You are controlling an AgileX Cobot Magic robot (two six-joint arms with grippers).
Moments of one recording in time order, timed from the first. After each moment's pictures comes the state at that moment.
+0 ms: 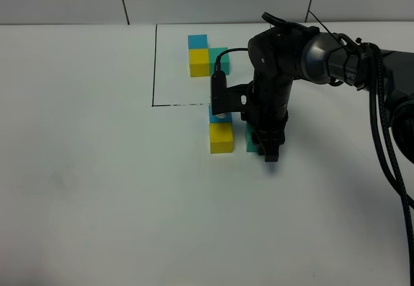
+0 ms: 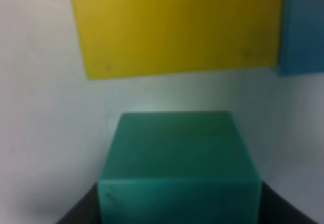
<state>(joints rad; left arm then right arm) 0.01 0.06 -0.51 -0.08 1.06 0.08 0.50 2.27 -1.64 -0.04 0.98 -1.05</state>
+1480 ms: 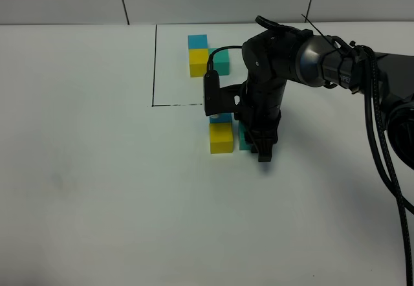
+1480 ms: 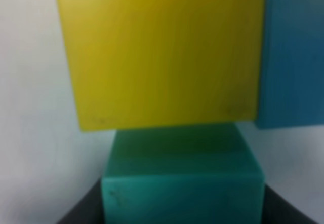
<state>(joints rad) 0.01 0.06 -0.51 -0.08 1.06 0.08 0.52 2.27 -1.64 -0.04 0.93 -1.05</state>
